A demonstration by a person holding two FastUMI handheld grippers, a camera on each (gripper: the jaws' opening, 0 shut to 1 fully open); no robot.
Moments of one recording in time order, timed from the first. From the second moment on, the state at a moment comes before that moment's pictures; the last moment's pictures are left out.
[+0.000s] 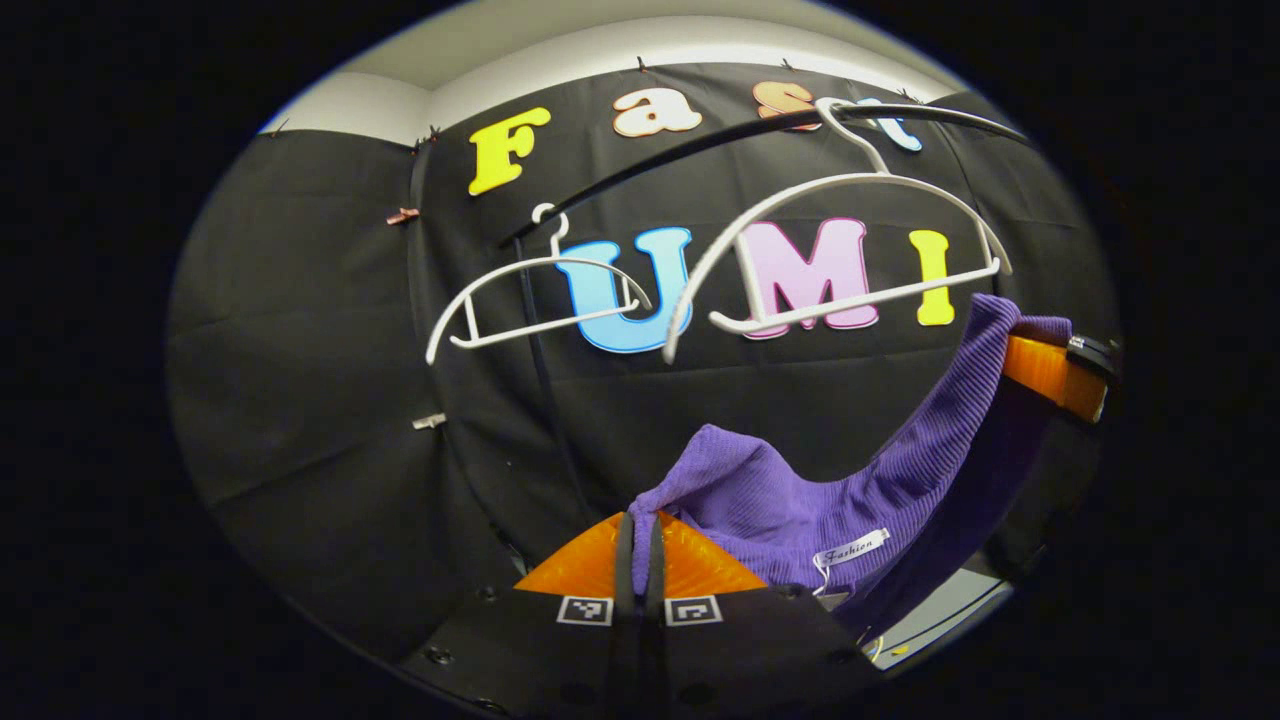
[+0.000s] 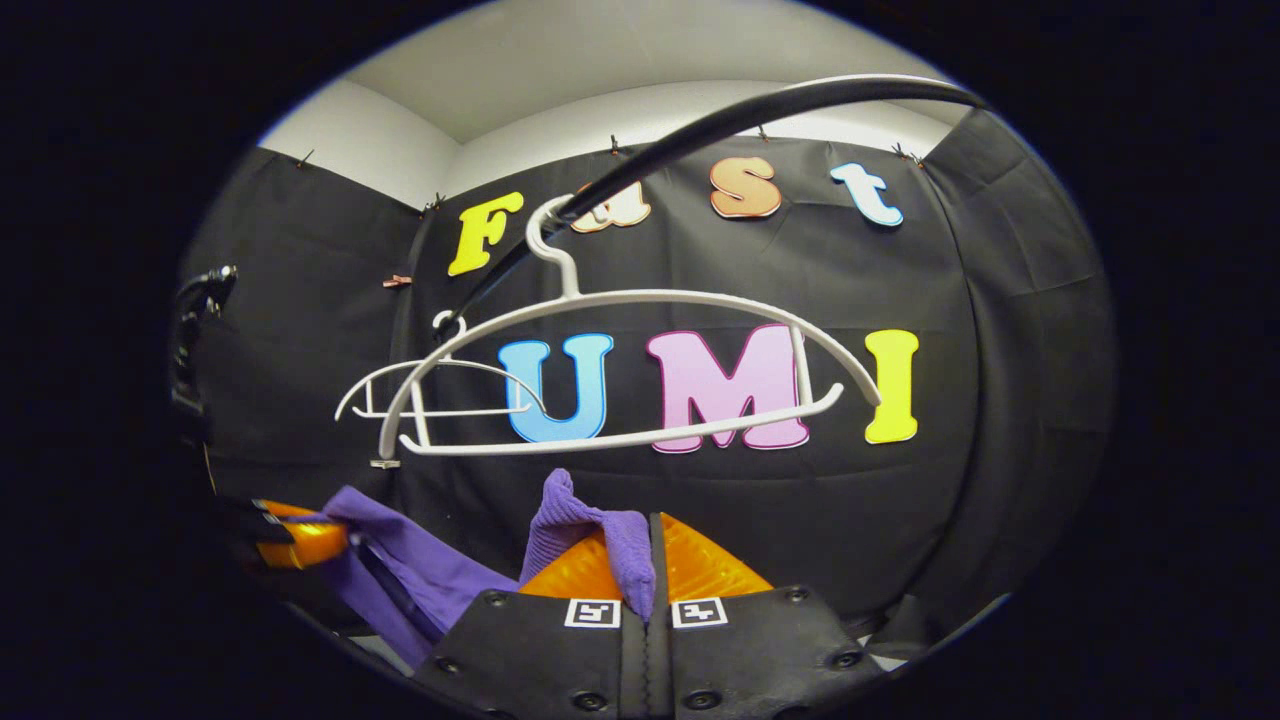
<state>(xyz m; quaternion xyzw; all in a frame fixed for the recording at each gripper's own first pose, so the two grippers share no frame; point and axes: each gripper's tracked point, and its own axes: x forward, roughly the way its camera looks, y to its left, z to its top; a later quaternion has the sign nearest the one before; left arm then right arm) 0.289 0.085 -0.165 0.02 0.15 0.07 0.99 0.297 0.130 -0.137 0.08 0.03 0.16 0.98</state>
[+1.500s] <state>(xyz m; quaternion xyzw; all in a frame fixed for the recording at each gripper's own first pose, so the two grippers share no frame) 0.271 -0.068 -0.416 -0.10 0.40 -0.07 0.91 0.215 0.127 -0.452 0.05 0.39 0.17 0.90</state>
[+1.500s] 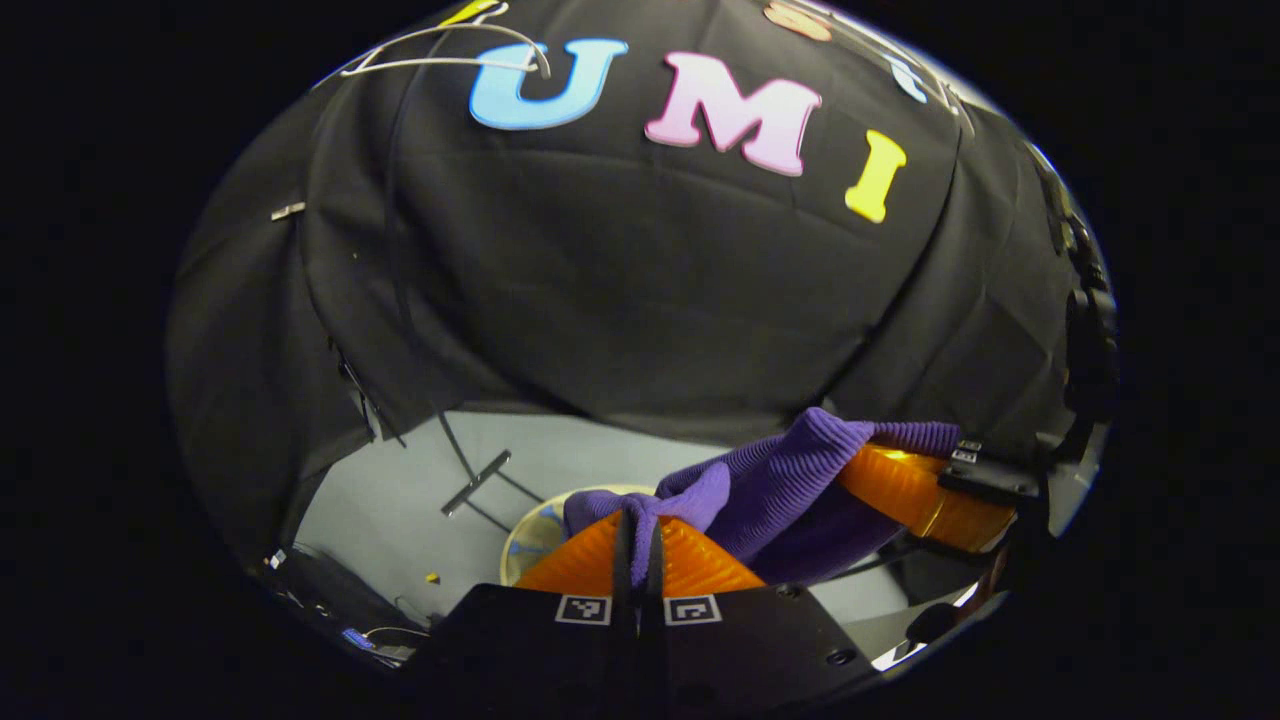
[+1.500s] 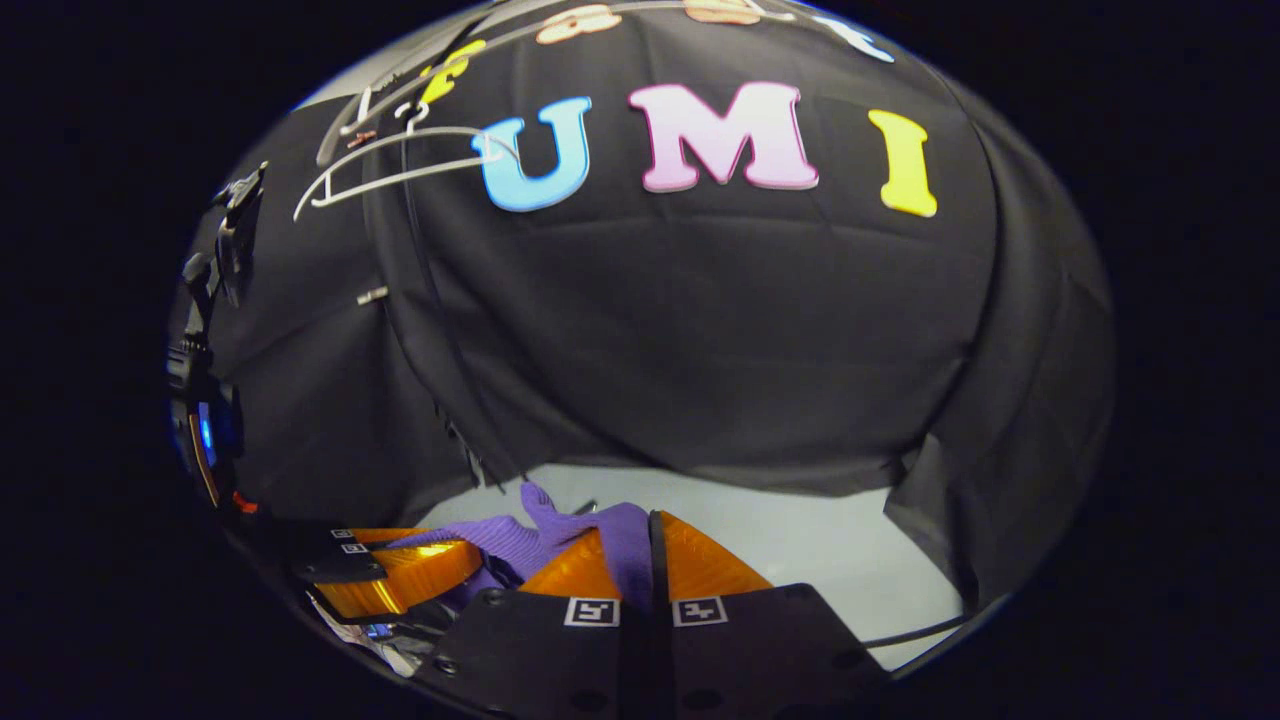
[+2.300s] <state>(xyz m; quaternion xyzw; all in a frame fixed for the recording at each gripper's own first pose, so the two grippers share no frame) 0.221 -0.085 -0.486 -0.08 0.57 -0.03 0.81 0.134 0.091 -0.602 -0.01 0.57 0.15 0.81</state>
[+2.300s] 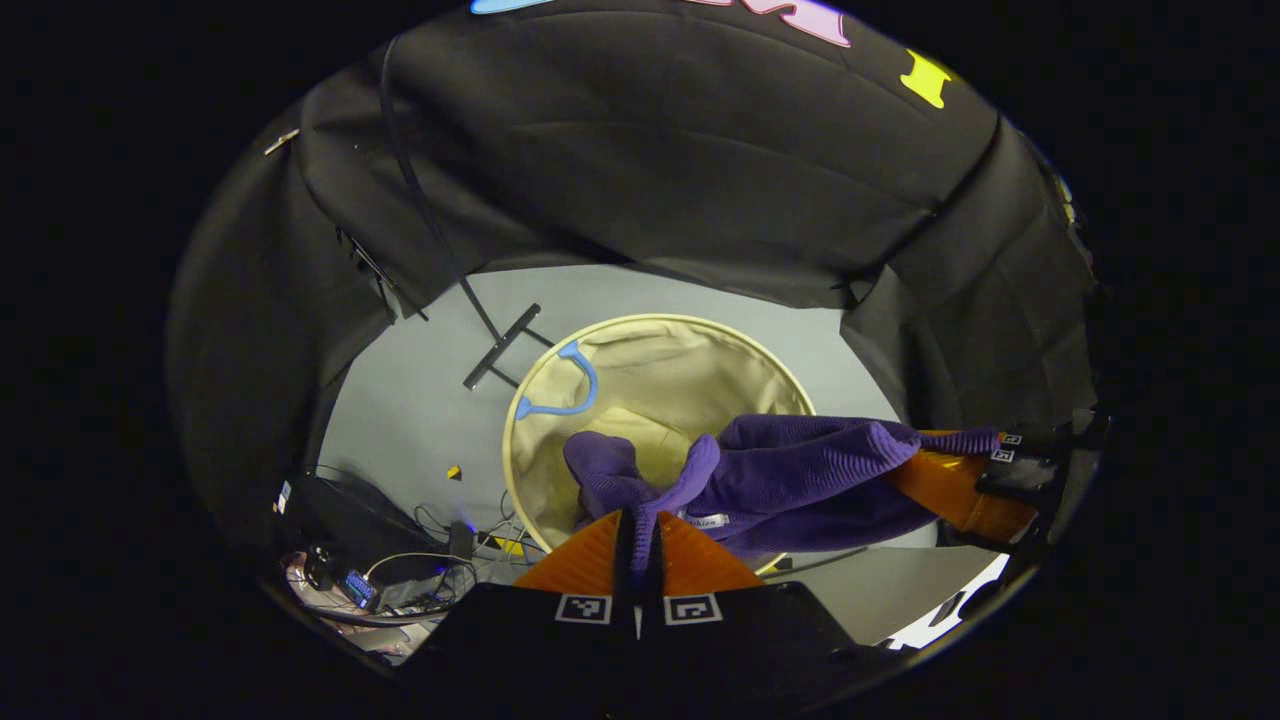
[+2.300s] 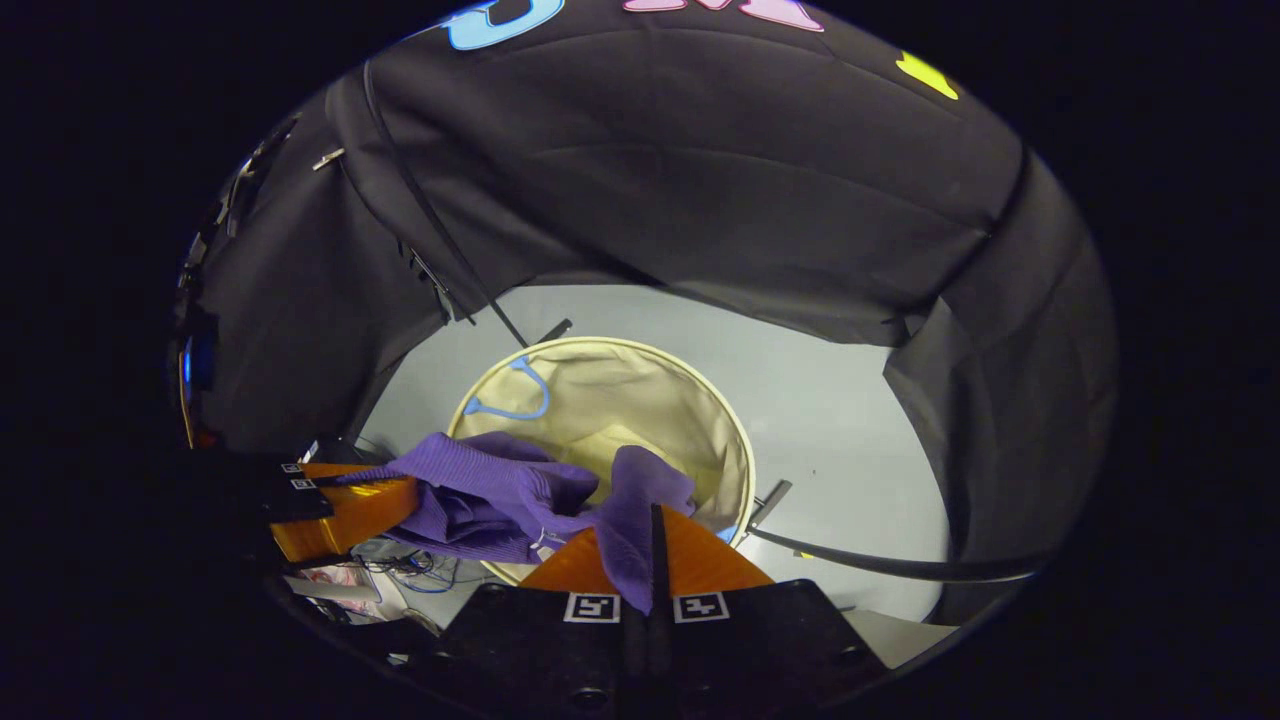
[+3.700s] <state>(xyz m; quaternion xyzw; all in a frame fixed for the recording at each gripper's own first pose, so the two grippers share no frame) 0.177 0.006 -0.188 -0.09 0.26 -0.08 0.96 0.101 0.100 -0.268 0.06 0.28 -0.01 0.96</state>
